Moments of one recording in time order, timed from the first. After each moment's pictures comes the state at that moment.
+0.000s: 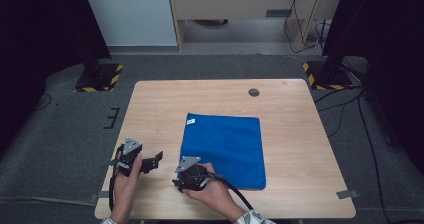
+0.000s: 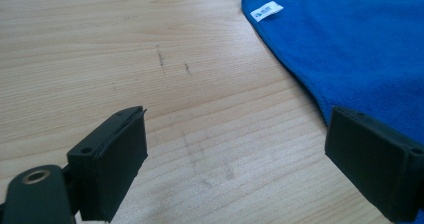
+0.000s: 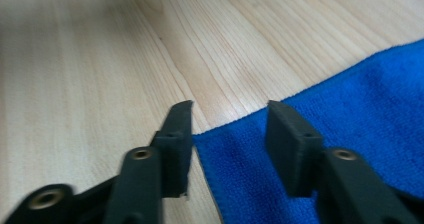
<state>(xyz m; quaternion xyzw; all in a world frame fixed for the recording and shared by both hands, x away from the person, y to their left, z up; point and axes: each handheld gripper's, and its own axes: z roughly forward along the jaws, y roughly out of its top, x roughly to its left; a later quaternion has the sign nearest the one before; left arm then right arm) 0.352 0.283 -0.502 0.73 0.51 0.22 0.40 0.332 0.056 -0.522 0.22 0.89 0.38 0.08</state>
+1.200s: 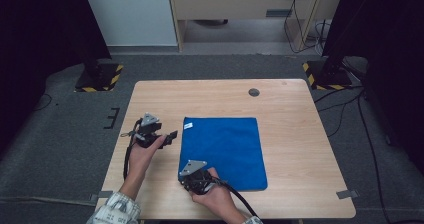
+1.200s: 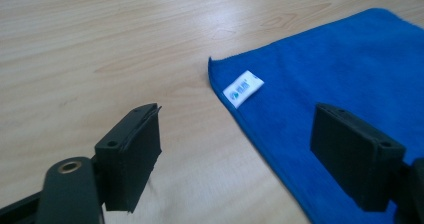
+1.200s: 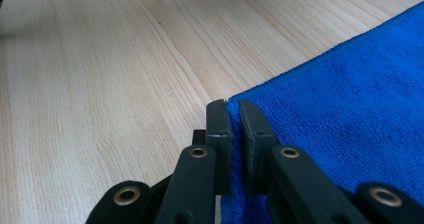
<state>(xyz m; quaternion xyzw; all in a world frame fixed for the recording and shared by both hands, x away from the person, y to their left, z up) 0.451 0.243 -0.488 0.77 0.46 0.19 0.40 0.322 0.042 -0.531 0.24 0.88 0.40 0.07</state>
